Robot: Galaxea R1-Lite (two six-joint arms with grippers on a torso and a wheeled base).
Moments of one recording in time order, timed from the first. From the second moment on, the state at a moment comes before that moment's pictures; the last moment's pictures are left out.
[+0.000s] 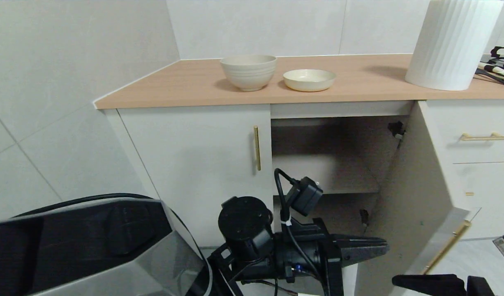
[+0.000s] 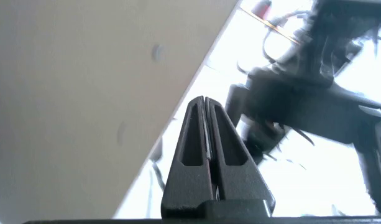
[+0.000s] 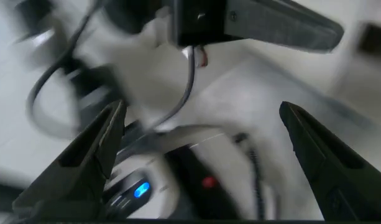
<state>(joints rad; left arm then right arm) -0.90 2.20 -0.80 -1.56 -0.67 -0.57 0.80 1.07 -0.19 -0.63 0.34 0.18</state>
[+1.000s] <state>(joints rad) -0.61 1.89 -0.79 -0.96 -0.36 -0.34 0.70 1.10 -0.35 -0.47 0.00 0.20</state>
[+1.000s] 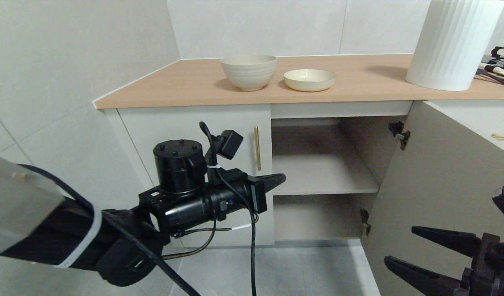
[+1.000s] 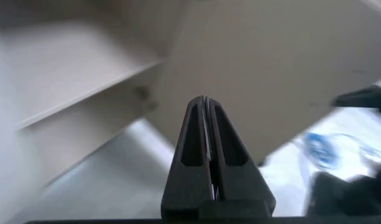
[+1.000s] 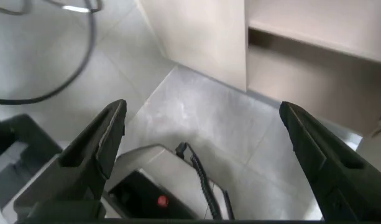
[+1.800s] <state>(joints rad) -0.35 1.33 -0.71 -0.45 -0.23 -0.28 0.61 1.35 -0.72 -0.44 -0.02 0.18</state>
